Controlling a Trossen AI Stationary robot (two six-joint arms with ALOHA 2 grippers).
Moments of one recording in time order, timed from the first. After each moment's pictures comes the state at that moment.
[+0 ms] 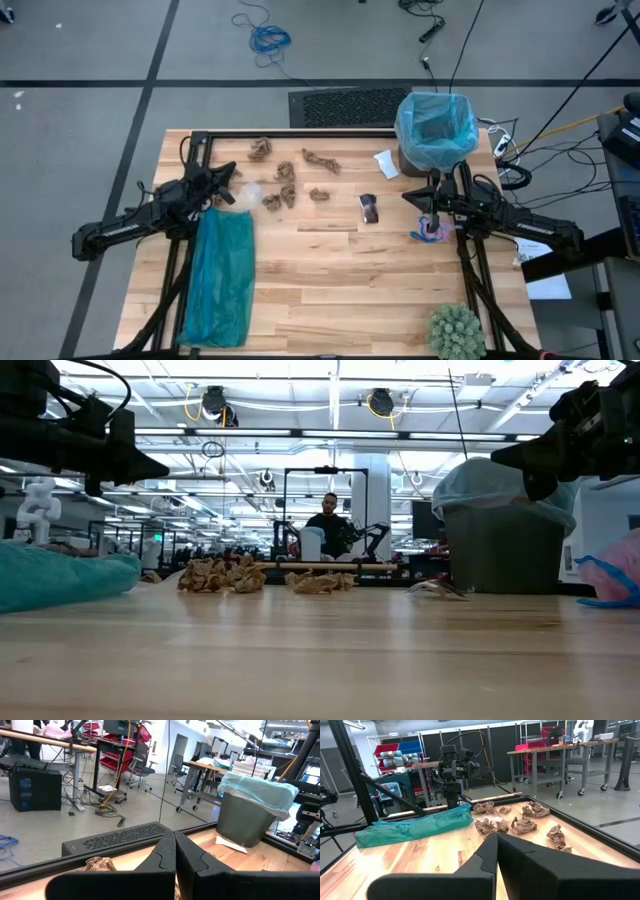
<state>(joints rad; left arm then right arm) 0.32 0.01 0.02 0.02 -0.46 -0.20 -0.28 0.01 0.01 0.03 -0.12 0.14</state>
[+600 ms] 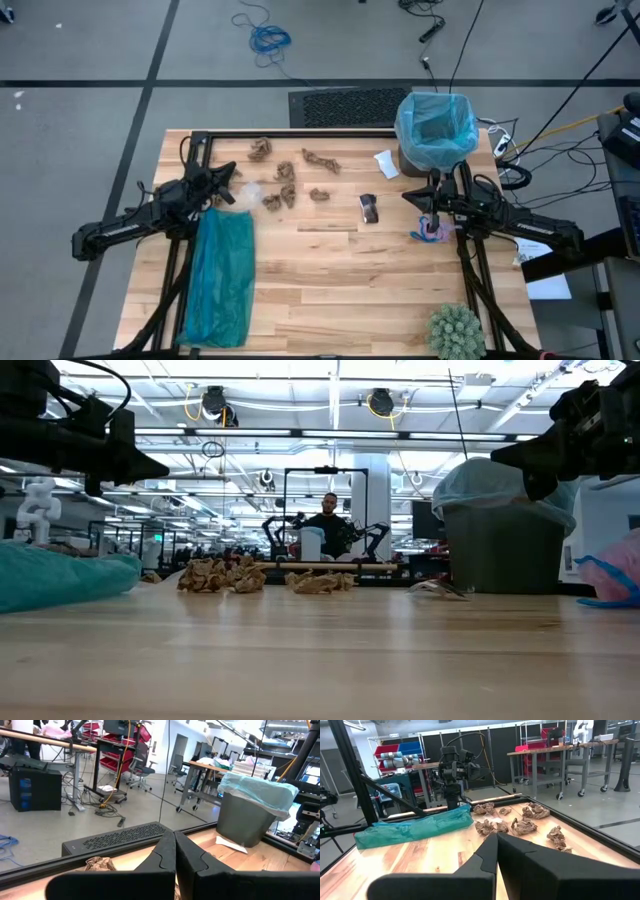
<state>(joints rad) 0.32 0.01 0.02 0.02 -0.46 -0.20 -0.28 0.01 0.01 0.04 -0.12 0.14</state>
